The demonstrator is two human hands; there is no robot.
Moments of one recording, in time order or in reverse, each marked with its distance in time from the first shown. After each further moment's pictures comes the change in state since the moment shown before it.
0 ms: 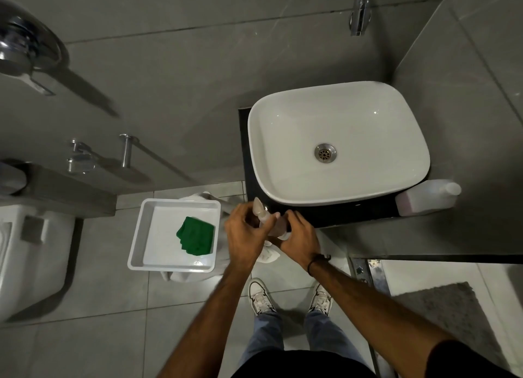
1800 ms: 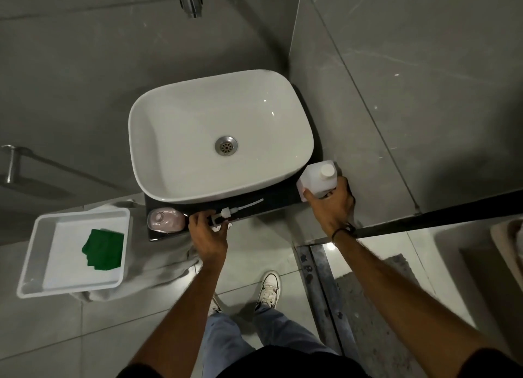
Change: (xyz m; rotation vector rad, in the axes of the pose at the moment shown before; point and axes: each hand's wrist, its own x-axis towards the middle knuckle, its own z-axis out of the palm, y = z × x) left_hand -0.065 0.009 0.189 0.226 0.016 -0.201; right_hand -0.012 0.179 -0.245 0.179 0.541 0.412
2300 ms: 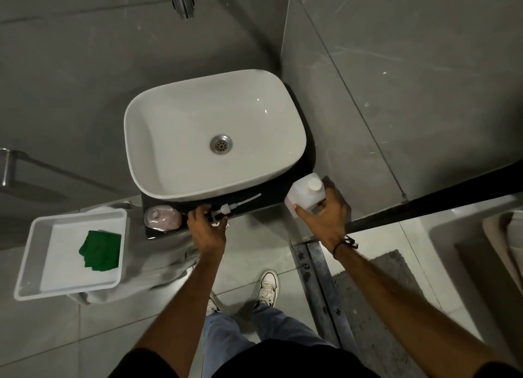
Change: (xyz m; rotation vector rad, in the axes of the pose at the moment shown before) left_hand 0.001 0.002 0.003 0.046 -0.025 -0.021; right_hand -0.034 0.022 -0.018 -0.019 -0.148 -0.049
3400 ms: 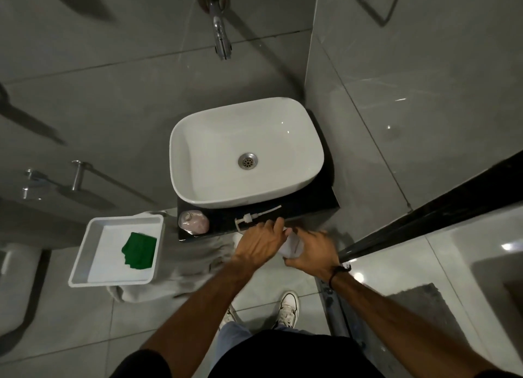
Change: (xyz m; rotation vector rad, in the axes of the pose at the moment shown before) left_hand -0.056 0.082 -0.023 0.803 -0.303 0.885; right_hand -0.047 -0.011 0.023 -0.553 -0.509 -0.376
